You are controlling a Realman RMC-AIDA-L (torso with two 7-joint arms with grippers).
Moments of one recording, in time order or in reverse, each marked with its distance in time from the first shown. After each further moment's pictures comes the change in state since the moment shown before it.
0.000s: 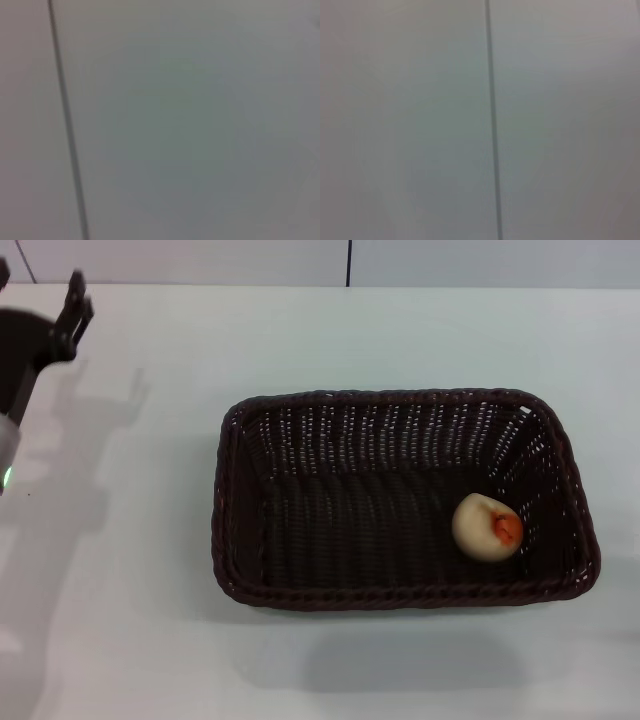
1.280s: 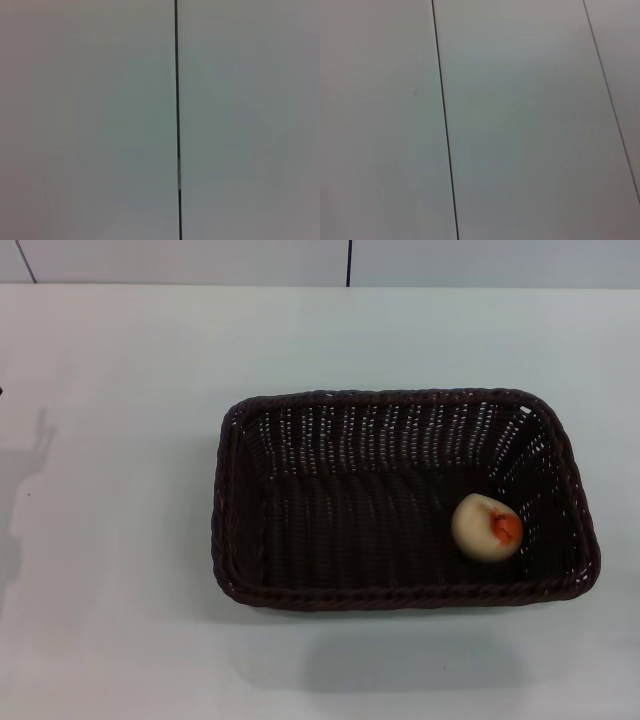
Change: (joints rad) left arm 0.030 -0.004 -0.040 0.256 -0.079 0.164 -0.161; right arm -0.034 0.000 0.079 -0.005 0.032 0.046 0.070
